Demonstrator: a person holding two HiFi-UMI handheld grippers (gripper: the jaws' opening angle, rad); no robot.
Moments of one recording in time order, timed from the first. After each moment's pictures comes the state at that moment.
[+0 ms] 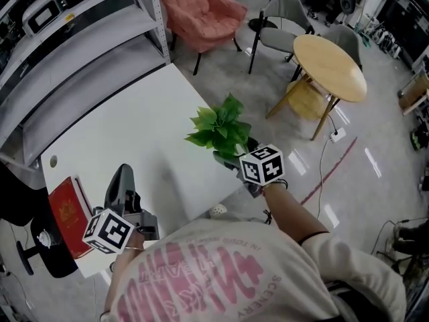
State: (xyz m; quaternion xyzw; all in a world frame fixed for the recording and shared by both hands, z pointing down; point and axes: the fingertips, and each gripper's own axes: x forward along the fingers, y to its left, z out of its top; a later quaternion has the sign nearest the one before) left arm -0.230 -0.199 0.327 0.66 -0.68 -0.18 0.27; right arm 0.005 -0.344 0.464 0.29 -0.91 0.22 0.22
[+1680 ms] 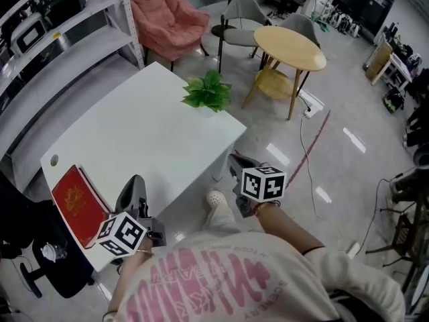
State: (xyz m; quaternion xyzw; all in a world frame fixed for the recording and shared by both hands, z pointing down) left arm -0.221 -0.053 0.362 0.73 -0.60 -0.12 0.29; right arm 0.041 -0.129 0.433 0.48 -0.82 0.30 0.11
